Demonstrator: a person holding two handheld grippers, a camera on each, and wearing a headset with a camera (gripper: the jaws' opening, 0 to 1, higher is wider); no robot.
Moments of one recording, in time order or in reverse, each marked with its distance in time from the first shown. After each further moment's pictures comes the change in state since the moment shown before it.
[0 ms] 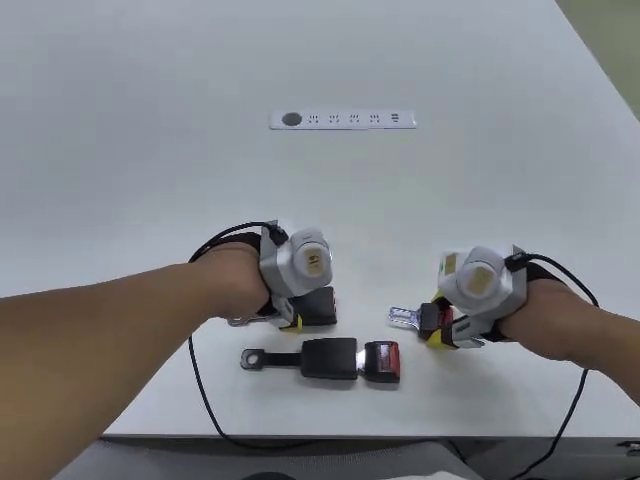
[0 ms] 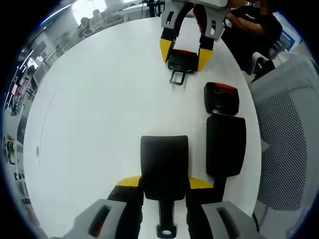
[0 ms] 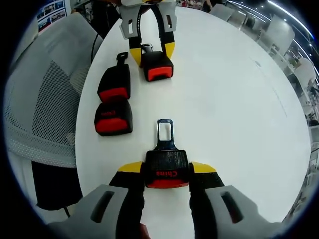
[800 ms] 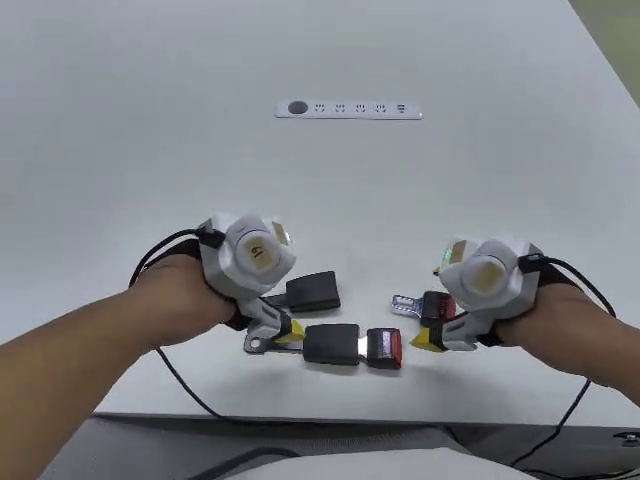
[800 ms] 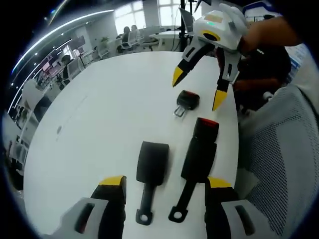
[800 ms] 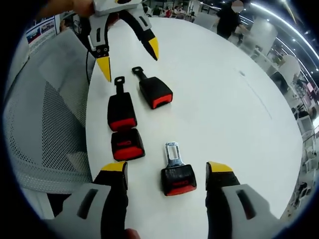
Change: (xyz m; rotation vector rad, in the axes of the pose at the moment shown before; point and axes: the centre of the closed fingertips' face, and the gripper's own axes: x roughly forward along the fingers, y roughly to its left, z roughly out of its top) left arm -0.065 -0.032 -0.001 -0.234 -0.284 0.138; right arm -0.032 0.019 0.036 0.092 -0.119 -0.108
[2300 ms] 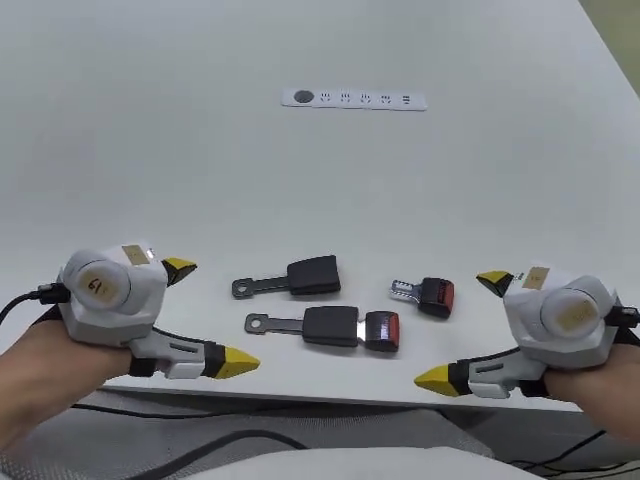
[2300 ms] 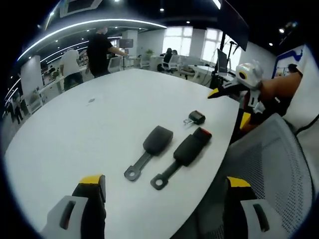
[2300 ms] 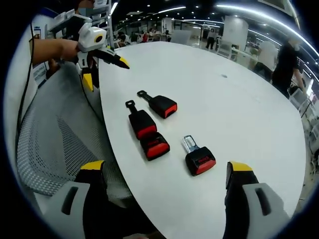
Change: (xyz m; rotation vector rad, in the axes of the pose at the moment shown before) left arm -0.069 -0.020 -0.052 -0.371 -0.272 0.103; right arm -0.048 0.037 -0.012 0.220 -0.198 -0.049
